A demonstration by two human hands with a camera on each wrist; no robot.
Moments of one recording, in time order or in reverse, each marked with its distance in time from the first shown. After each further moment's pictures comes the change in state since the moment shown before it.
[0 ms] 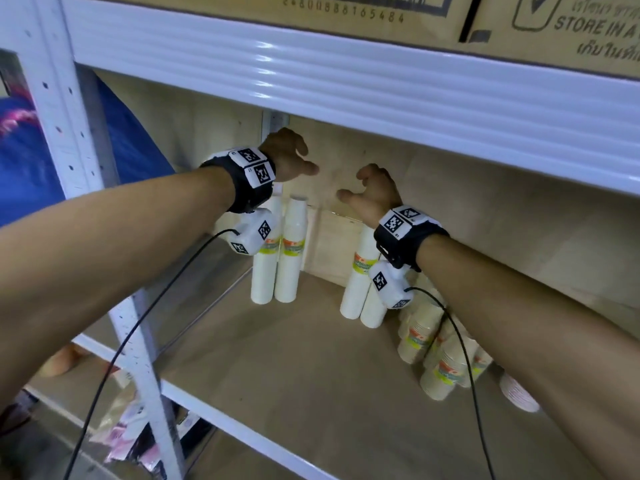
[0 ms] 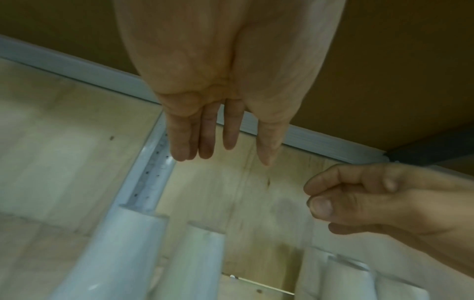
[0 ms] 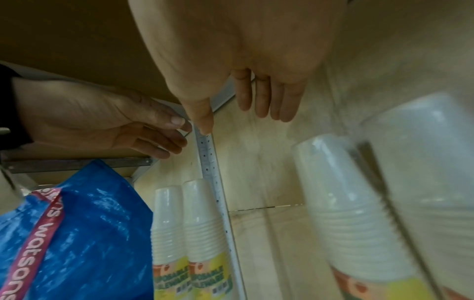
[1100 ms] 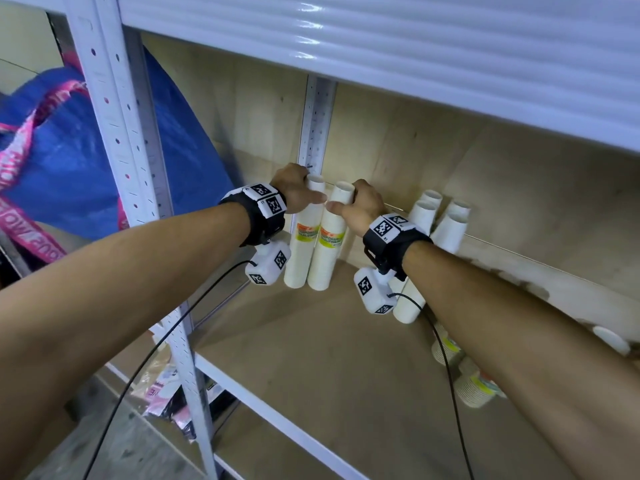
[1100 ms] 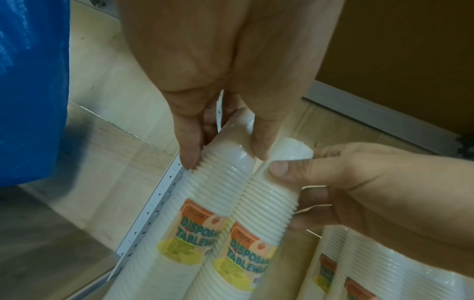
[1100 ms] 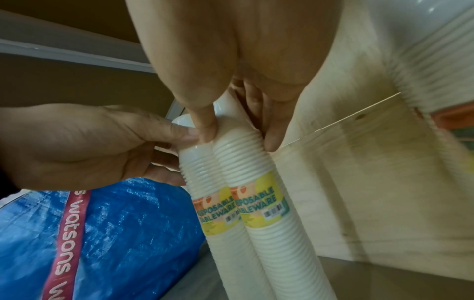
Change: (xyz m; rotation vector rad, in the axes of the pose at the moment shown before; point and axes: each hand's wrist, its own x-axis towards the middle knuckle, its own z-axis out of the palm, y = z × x) left_hand -0.031 -0.076 0.046 -0.092 -0.053 -0.182; right_hand -0.003 -0.019 0.096 0.173 -0.221 0.077
